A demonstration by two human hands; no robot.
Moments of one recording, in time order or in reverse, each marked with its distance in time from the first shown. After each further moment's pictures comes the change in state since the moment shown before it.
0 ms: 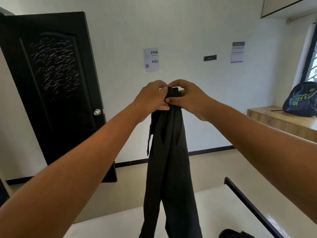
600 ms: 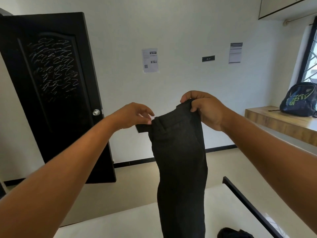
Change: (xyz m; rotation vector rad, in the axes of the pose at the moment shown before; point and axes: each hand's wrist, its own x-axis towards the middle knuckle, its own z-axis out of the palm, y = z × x) left_hand -0.006 -0.068 -0.052 0.467 -0.287 0.040; right_hand -0.033 0.020 -0.027 0.251 -0.091 0.068
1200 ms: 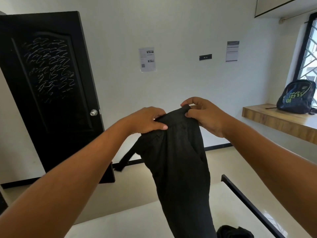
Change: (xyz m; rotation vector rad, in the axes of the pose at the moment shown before) left_hand 0.005 0.040 0.031 0.099 -0.114 0.138; right_hand -0.015 0.018 -0.003 -0.138 0.072 0.040
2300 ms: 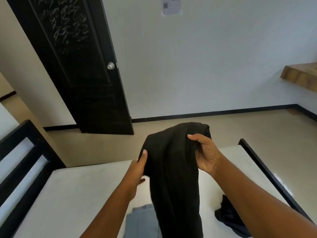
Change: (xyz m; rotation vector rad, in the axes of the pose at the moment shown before) left_hand -0.168 -0.098 0.245 -0.986 0.248 -1.079; right_hand -0.077 0.181 0.132 0.997 0.069 0.643
